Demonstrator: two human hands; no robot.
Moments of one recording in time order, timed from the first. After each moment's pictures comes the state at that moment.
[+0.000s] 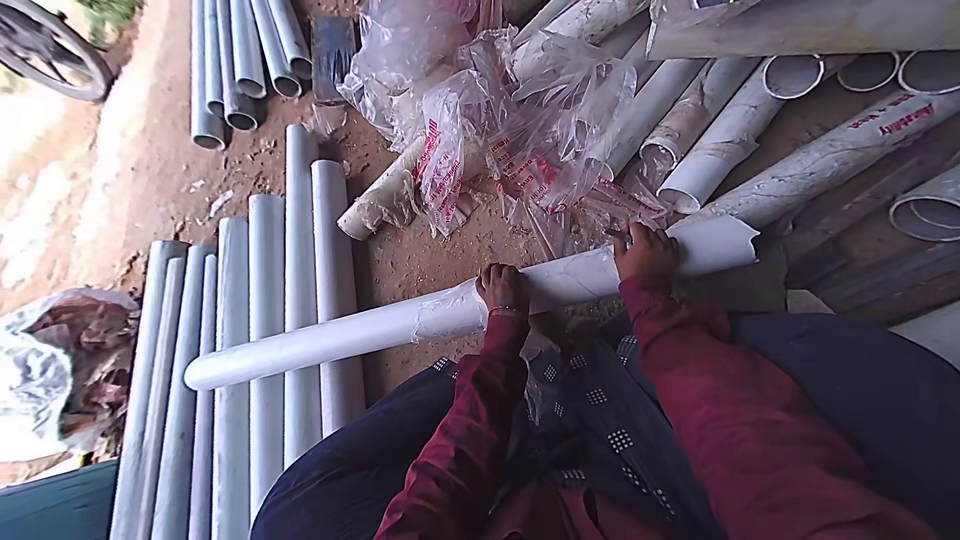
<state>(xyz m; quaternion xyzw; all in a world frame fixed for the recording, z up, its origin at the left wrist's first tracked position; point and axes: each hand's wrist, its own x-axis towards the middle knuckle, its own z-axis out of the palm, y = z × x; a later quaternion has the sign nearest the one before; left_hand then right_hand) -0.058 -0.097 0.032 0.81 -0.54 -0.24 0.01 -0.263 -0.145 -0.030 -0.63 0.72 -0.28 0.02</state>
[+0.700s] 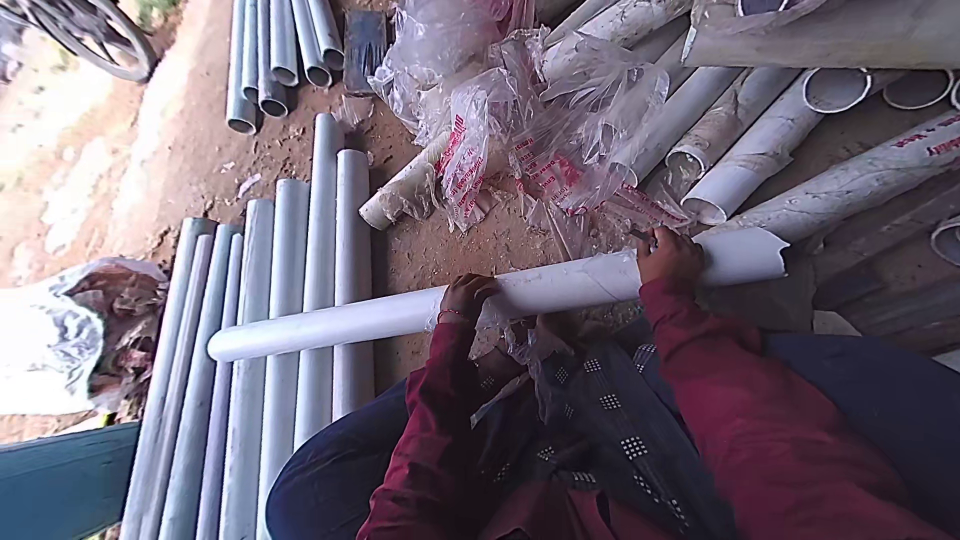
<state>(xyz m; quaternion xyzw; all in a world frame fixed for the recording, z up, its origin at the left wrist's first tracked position) 0.057 -0.070 0.035 0.73 -0.63 -0.26 0.06 -0.264 -0.152 -0.021 -0.61 0.75 -0.25 0.09</state>
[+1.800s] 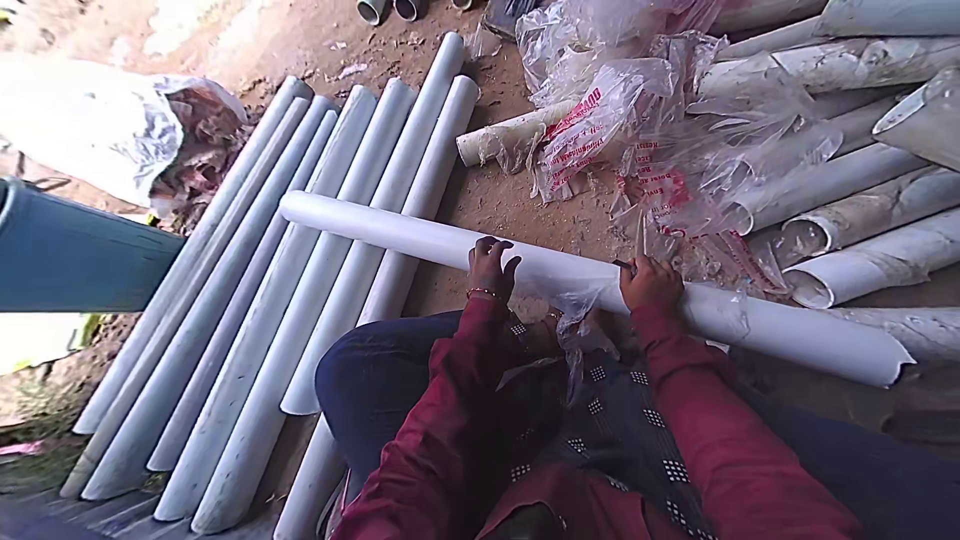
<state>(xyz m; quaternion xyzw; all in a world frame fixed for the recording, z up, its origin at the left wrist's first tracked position) 0.102 0.005 0.046 0.83 -0.47 -0.14 0.28 -0.127 -0.118 -0.007 -0.80 0.57 -0.12 0.15</state>
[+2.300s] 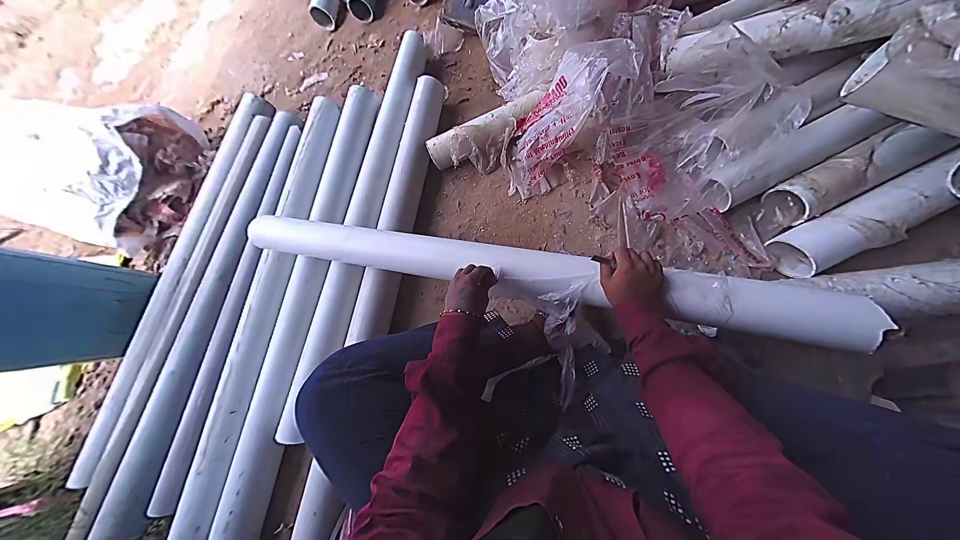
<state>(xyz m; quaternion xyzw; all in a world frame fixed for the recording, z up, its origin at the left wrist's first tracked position) 0.113 0.008 0.044 0.84 -0.47 -0.26 0.12 -0.127 -0.113 -0.015 -0.80 0.57 -0.16 0.13</state>
